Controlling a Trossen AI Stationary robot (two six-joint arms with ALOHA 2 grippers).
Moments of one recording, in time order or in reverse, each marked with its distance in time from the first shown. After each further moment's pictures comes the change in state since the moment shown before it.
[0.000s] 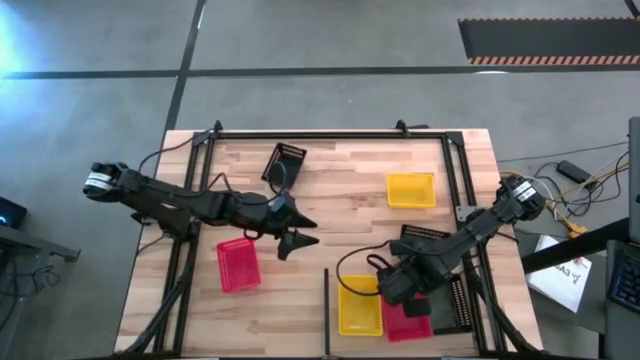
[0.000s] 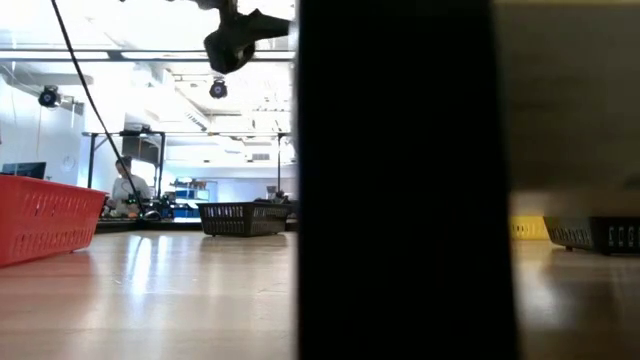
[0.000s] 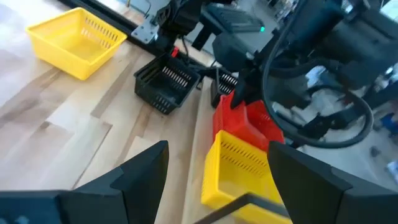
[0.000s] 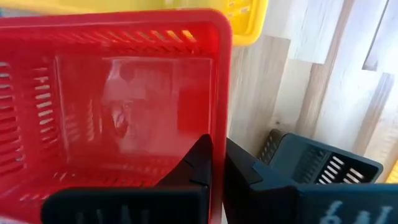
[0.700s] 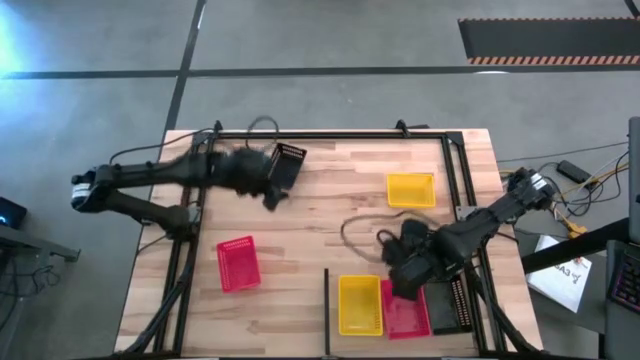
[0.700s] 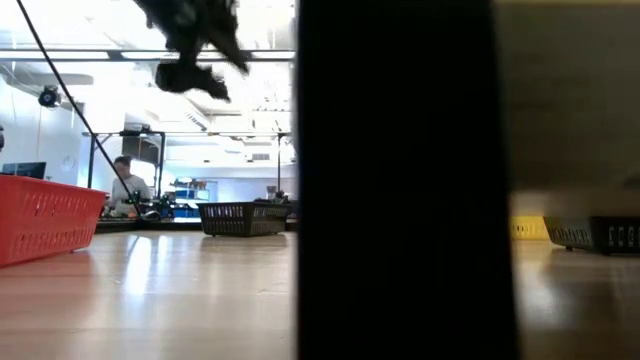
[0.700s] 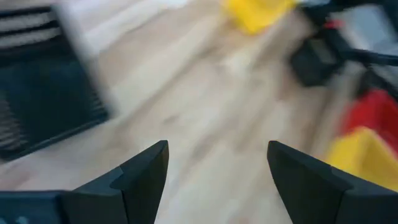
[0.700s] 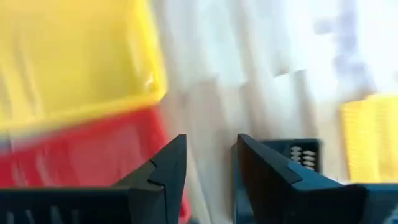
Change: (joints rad) left arm 0.384 -0.132 0.143 -0.750 0.053 -0.032; right arm -0.018 -0.124 0.071 -0.062 0.254 0.344
